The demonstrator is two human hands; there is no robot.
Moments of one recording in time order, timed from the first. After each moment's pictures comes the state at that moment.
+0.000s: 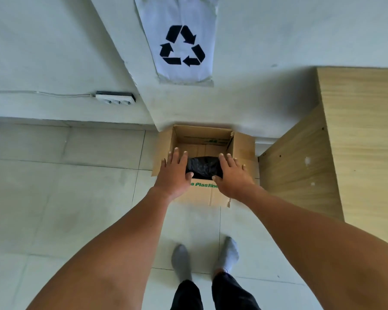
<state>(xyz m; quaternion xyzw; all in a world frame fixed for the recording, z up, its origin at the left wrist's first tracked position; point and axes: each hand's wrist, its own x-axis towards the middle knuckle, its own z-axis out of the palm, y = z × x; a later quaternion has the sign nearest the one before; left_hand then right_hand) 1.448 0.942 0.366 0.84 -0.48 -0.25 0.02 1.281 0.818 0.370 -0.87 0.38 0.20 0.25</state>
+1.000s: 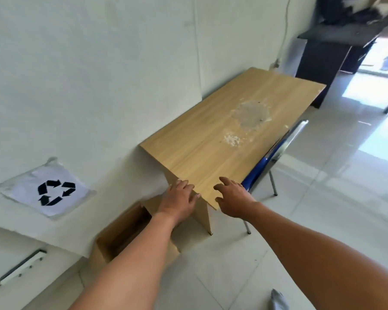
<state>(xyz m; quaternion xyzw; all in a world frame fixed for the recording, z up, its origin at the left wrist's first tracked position) 1.134 0.906 0.607 0.55 -0.82 -0.15 0.01 0.929 0.943 0.610 -0.71 0.67 -0.03 0.23</state>
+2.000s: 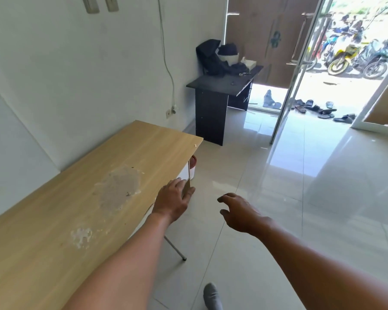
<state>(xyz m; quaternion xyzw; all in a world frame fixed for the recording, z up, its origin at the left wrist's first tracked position) 0.488 0.712 0.635 0.43 -0.87 -0.19 0.13 0.305 0.857 0.652 -0.56 0.80 -0.09 0.21</state>
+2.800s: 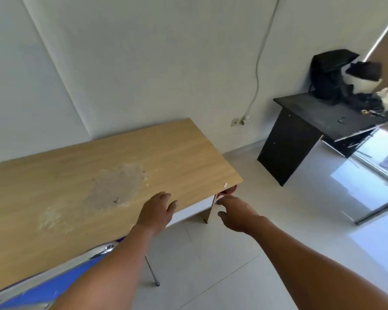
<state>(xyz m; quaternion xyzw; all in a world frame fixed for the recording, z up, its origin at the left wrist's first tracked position) 0.349 0.517 0.568 0.70 -0.67 -0.21 0.14 0.081 0.497 0.621 -0.77 0.60 0.06 0.22</state>
